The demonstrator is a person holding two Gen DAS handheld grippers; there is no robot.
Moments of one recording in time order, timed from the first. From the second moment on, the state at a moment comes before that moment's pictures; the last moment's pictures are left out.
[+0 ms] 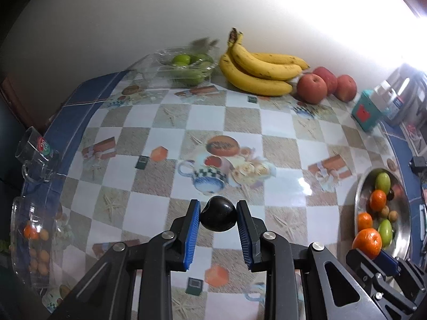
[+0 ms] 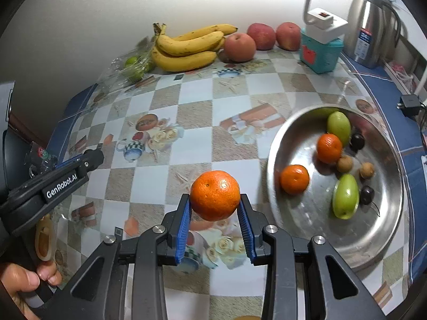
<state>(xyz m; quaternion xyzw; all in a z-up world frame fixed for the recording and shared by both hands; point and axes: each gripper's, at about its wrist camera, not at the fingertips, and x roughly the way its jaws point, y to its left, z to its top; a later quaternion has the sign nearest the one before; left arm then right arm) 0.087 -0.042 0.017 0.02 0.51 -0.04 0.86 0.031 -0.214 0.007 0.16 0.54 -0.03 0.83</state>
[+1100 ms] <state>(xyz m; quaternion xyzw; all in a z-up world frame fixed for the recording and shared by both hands) 0.034 -0.167 0.013 0.07 0.50 -0.19 0.84 -0.047 -0.338 -0.014 0.25 0.53 -0.16 0.79</state>
